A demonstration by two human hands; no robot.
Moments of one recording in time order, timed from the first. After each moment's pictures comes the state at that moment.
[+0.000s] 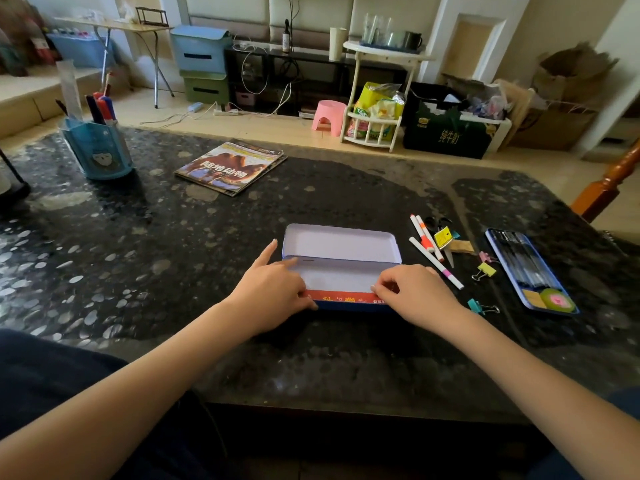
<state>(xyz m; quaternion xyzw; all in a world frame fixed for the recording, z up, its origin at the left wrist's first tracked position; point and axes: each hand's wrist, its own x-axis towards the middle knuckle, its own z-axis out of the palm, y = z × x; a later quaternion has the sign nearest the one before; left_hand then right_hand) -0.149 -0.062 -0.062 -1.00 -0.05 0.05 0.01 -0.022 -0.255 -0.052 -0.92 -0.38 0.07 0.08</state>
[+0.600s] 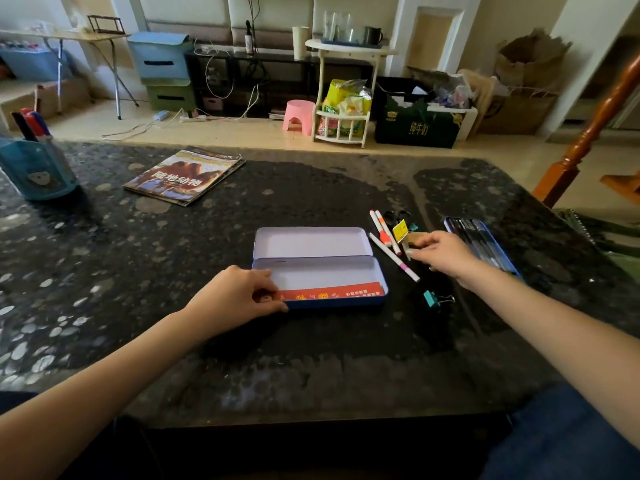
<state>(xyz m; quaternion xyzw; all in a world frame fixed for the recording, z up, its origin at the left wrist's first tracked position) -0.128 -0.072 -0.064 -0.98 -0.07 0.00 -0.17 0.107 -0.330 -0.069 -0.93 -0.08 0.09 0.34</state>
